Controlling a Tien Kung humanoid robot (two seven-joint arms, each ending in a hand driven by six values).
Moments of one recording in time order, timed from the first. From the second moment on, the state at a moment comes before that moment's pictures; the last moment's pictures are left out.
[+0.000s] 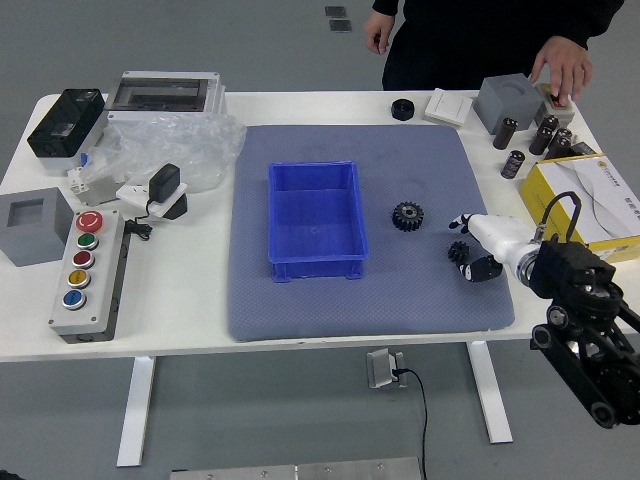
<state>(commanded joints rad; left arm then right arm) -0.25 0.08 -0.81 -0.18 1.40 -0.27 0.17 0.28 -0.32 1.15 1.37 -2.25 0.31 -0.30</state>
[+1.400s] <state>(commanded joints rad) -0.25 0.08 -0.80 -0.18 1.40 -0.28 0.18 0.30 -0.31 1.12 1.32 -2.27 0.28 -0.30</state>
